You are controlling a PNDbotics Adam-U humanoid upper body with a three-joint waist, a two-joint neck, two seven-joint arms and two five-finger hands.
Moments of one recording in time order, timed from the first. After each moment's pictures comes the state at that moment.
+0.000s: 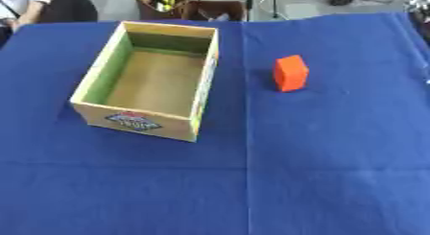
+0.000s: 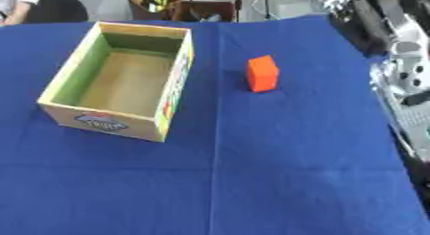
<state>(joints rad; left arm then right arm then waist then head) -0.14 0.14 0.24 -1.98 0.10 -0.41 0.12 -0.72 -0.58 0.16 -1.88 0.27 0.01 0.07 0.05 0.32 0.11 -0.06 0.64</state>
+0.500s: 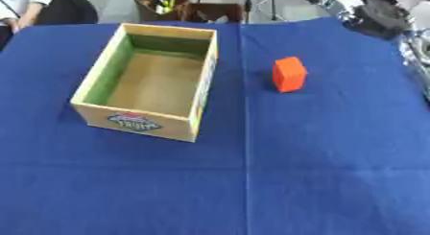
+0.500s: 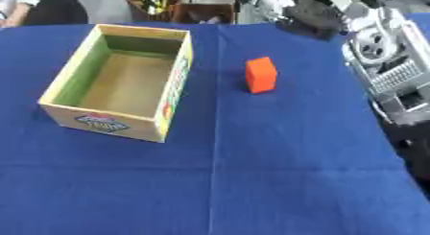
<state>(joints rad) -0.13 0.14 0.24 -1.98 0.11 -0.41 0.12 -0.88 -0.65 0.29 -1.68 0.41 -0.05 0.22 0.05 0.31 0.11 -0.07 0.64</state>
